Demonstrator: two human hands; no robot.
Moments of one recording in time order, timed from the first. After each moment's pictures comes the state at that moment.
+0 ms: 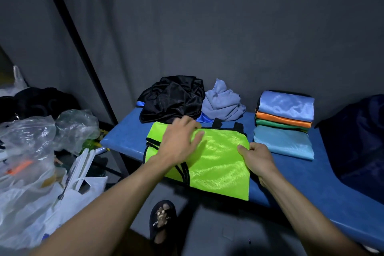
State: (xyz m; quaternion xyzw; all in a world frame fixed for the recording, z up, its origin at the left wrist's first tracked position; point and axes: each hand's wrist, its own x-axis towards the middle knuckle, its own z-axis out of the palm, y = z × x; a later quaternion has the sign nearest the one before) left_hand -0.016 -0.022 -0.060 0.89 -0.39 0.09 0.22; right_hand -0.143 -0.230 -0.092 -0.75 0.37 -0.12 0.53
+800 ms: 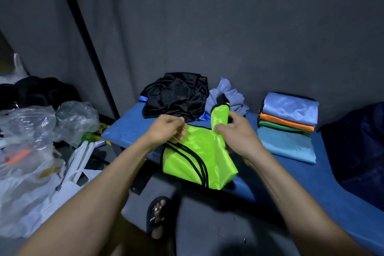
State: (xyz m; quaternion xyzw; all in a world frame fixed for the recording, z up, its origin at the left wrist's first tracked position) left_hand 0.016 0.008 -0.045 0.80 -0.19 -0.19 0.54; right_hand -0.120 -0.165 0.000 -0.80 0.19 -0.12 0.56
